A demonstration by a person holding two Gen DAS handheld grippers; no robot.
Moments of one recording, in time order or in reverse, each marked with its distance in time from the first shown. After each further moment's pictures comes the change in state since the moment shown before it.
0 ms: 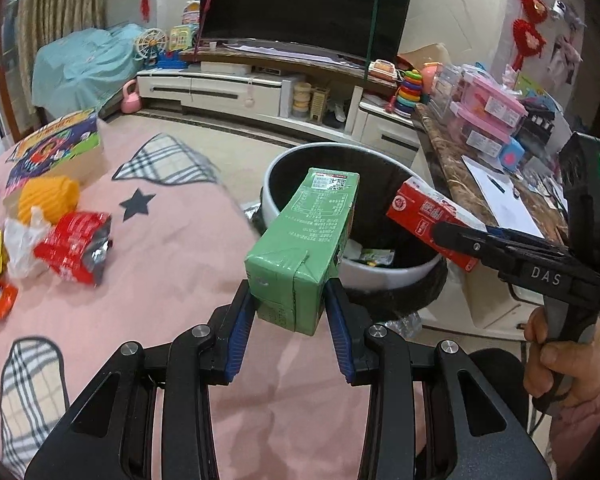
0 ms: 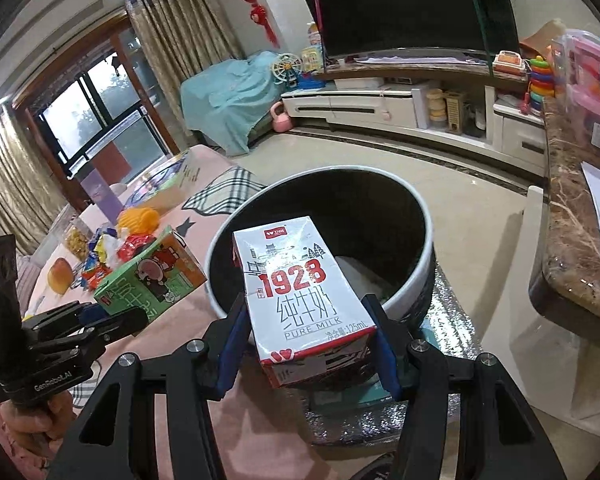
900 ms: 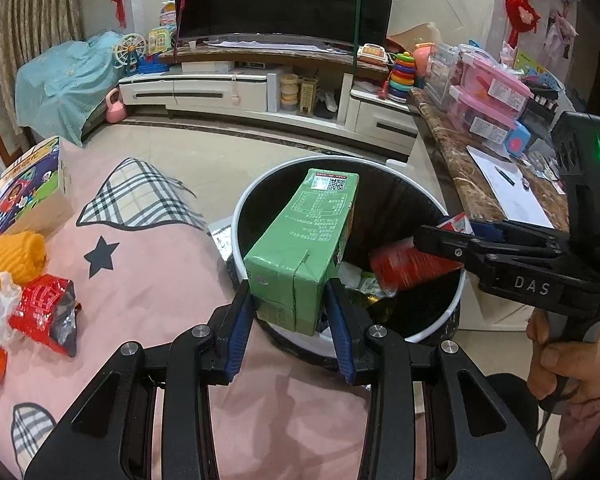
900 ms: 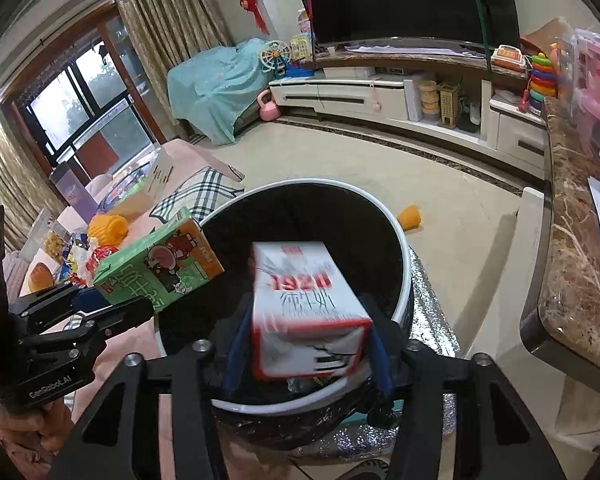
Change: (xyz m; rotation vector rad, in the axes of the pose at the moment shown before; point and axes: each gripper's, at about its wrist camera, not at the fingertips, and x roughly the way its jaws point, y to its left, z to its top) left arm 0.044 -0.021 0.039 0.078 0.045 0.006; right arm 0.029 -0.023 0.031 -0.010 0.059 -0.040
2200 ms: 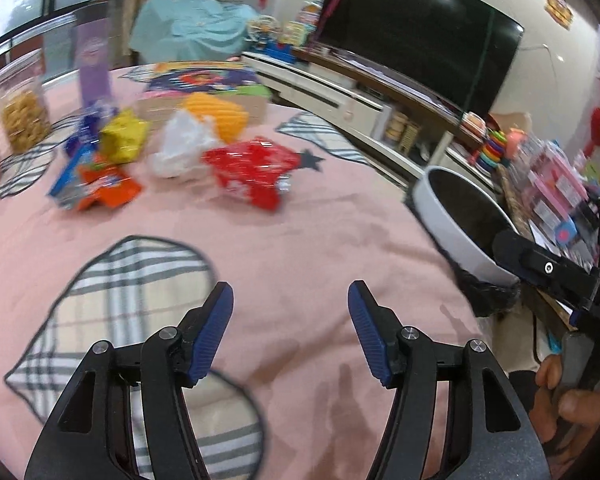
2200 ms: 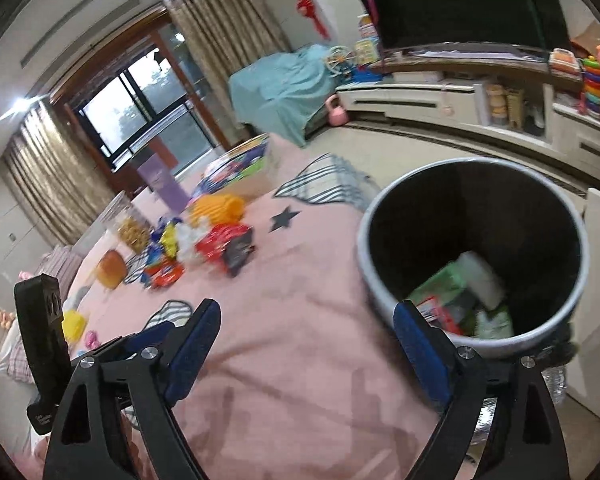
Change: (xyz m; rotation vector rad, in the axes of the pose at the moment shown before) left arm -0.094 0.137 -0.133 -0.419 -0.096 0.162; right arm -0.008 0.130 -0.040 -0.028 -0.039 0.230
